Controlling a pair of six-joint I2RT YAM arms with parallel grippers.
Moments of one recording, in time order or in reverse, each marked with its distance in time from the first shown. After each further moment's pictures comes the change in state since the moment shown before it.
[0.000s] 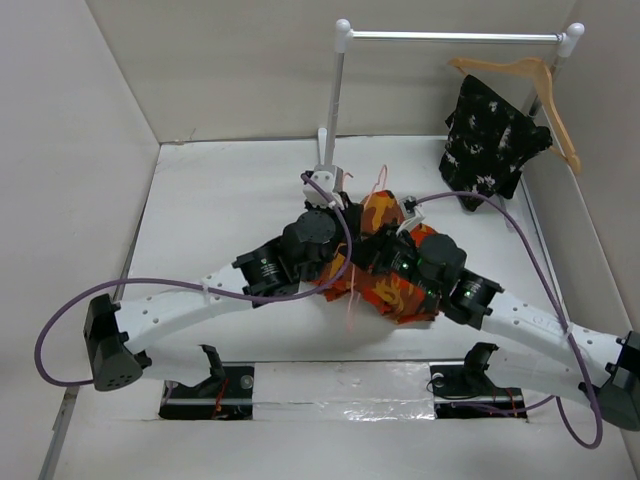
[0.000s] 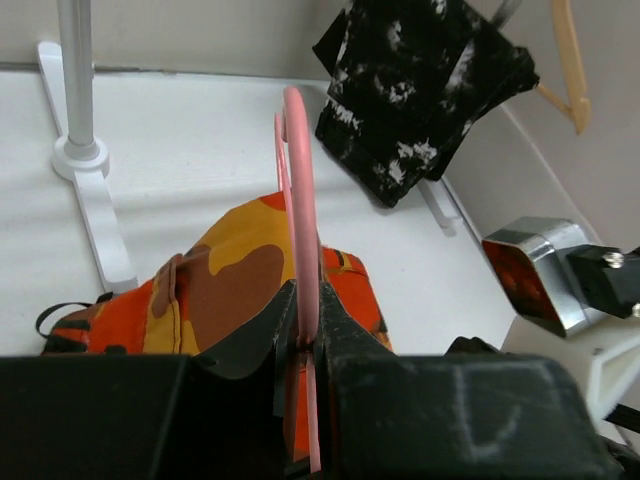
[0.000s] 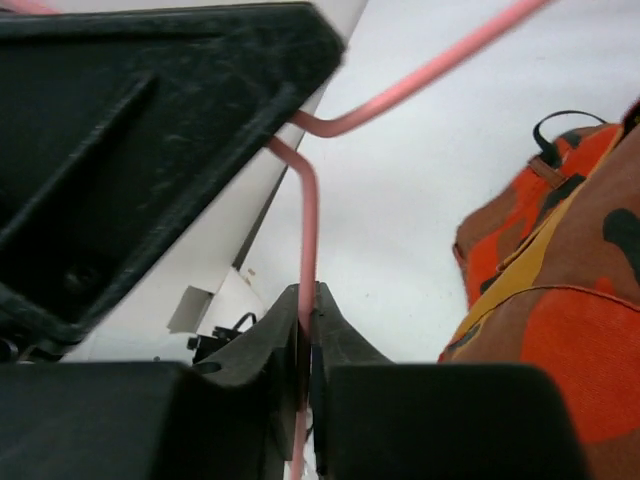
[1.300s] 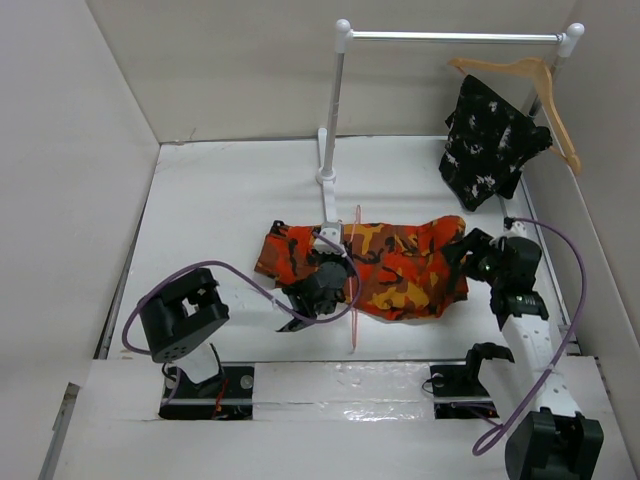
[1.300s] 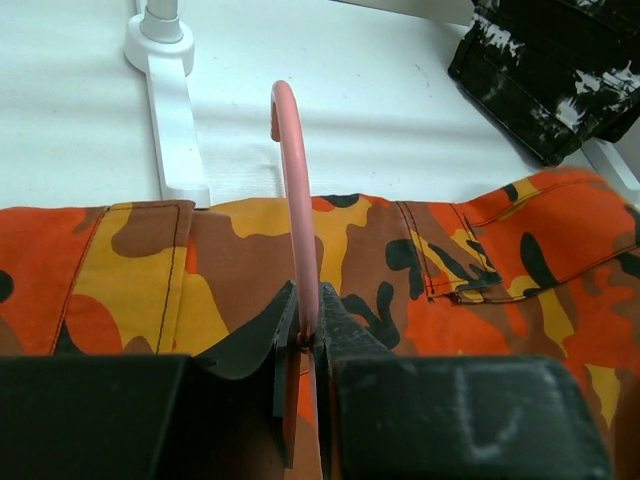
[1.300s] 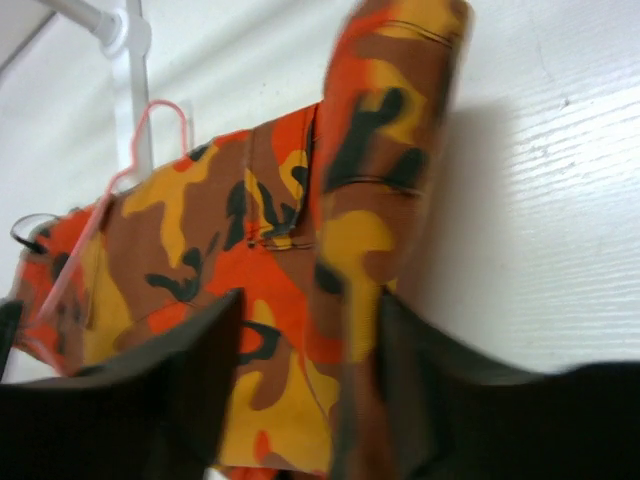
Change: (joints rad) left arm 0.000 0.333 -0.492 0.789 -0.198 0.051; right arm -1.061 -0.234 -0.285 -0.327 -0.394 -0.310
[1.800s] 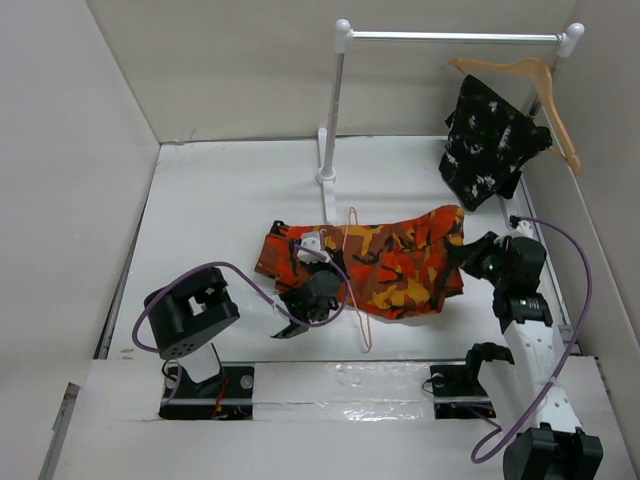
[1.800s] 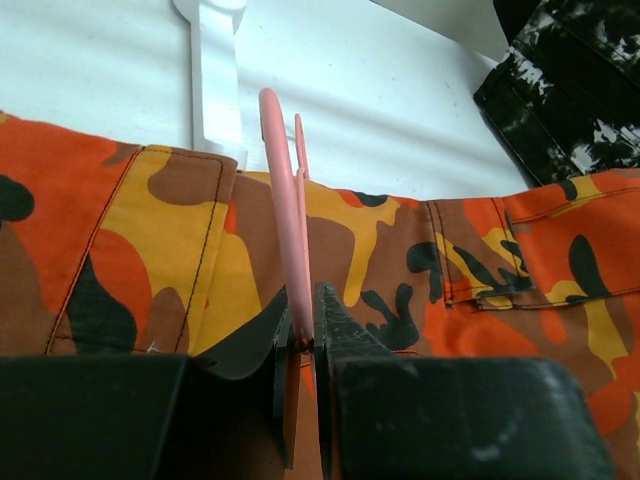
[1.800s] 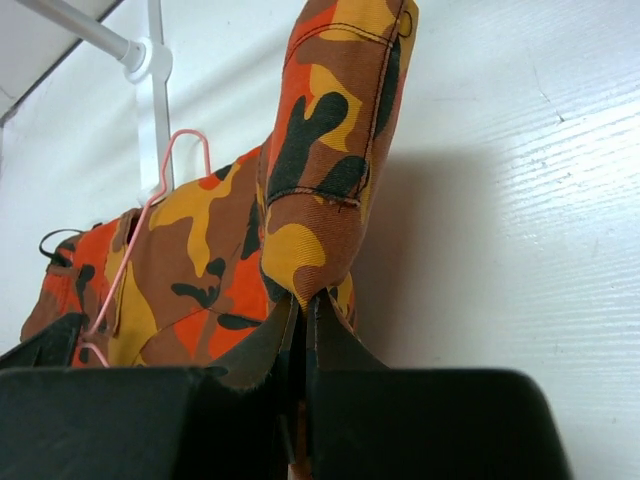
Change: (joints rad) left arm 0.011 0.028 -0.101 0.085 -0.079 -0.224; right arm 0.006 -0.067 0.051 -0.076 0.029 0.011
